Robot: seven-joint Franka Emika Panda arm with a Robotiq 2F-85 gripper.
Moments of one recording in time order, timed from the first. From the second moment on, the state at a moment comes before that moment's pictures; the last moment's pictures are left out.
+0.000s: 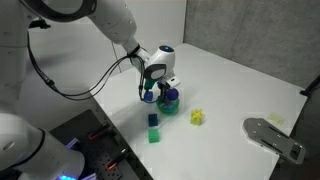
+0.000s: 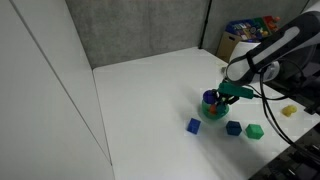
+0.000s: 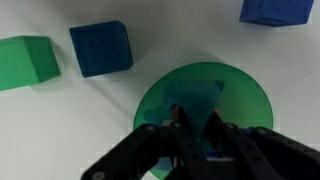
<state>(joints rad) 0.11 0.58 -0.08 -2.12 0.24 2.65 0.68</state>
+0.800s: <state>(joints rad) 0.10 0.52 -0.08 -2.13 0.24 2.64 0.63</state>
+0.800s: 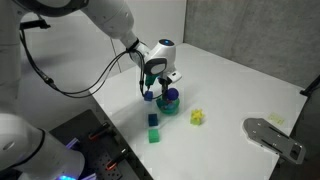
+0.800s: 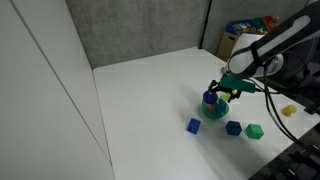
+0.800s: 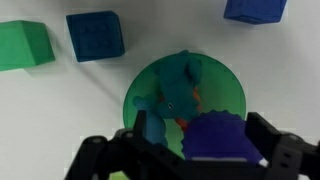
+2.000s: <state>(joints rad) 0.01 -0.08 -0.10 -2.25 0.01 2.18 0.34</state>
